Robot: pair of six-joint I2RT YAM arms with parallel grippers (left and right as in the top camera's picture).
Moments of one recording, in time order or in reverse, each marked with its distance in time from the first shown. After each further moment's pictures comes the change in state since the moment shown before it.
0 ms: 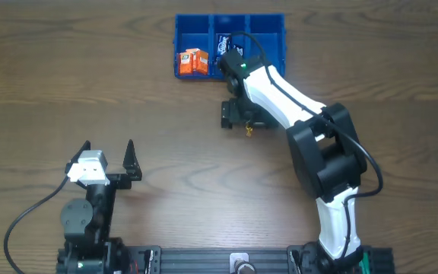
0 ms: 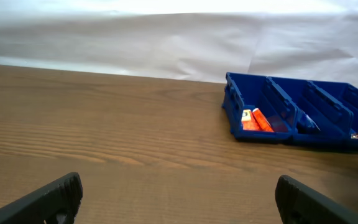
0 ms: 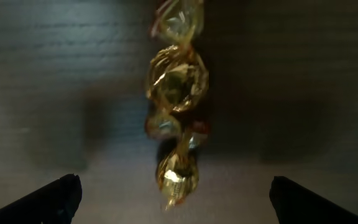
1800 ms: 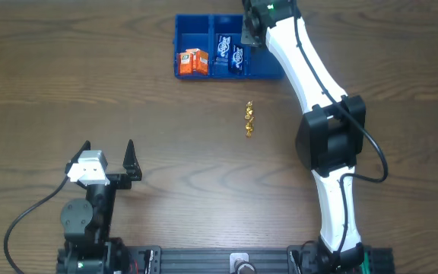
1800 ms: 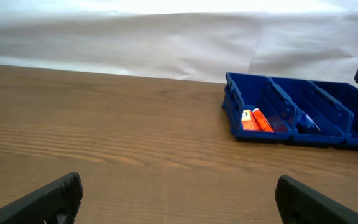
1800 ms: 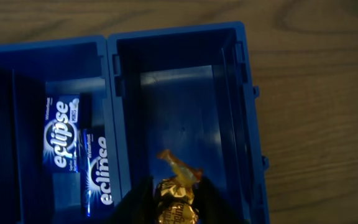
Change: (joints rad) left arm 0.000 0.000 0.000 0.000 0.000 0.000; right arm -0.150 0.190 0.657 0.058 0.248 -0.130
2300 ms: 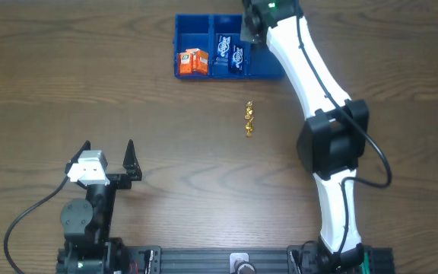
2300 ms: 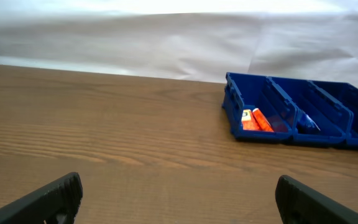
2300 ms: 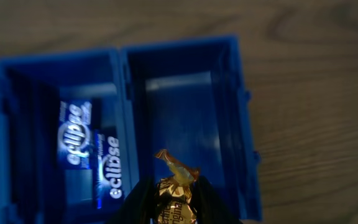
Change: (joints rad) left arm 0.000 0.000 0.000 0.000 0.000 0.000; right arm 0.010 -0.027 0.003 -0.009 0.013 0.010
